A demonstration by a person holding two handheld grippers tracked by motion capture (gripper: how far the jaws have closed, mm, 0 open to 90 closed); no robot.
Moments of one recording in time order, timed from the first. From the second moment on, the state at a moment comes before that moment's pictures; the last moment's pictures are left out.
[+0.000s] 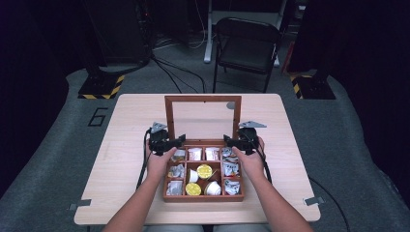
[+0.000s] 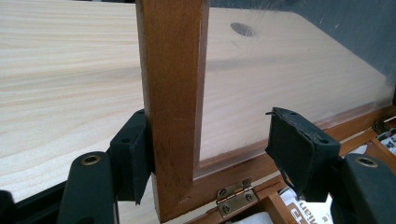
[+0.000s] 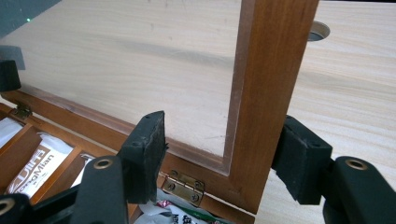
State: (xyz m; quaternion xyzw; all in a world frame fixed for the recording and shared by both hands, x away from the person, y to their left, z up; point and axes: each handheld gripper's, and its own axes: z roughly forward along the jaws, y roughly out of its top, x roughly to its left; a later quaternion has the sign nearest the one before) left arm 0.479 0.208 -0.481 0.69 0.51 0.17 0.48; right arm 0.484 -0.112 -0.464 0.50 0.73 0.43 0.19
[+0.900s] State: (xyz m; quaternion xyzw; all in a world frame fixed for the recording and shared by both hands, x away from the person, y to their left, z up) left arm 0.492 0.206 -0.484 0.69 0.52 0.15 0.48; right arm 0.495 -0.113 -0.466 0.51 0.73 0.42 0.18
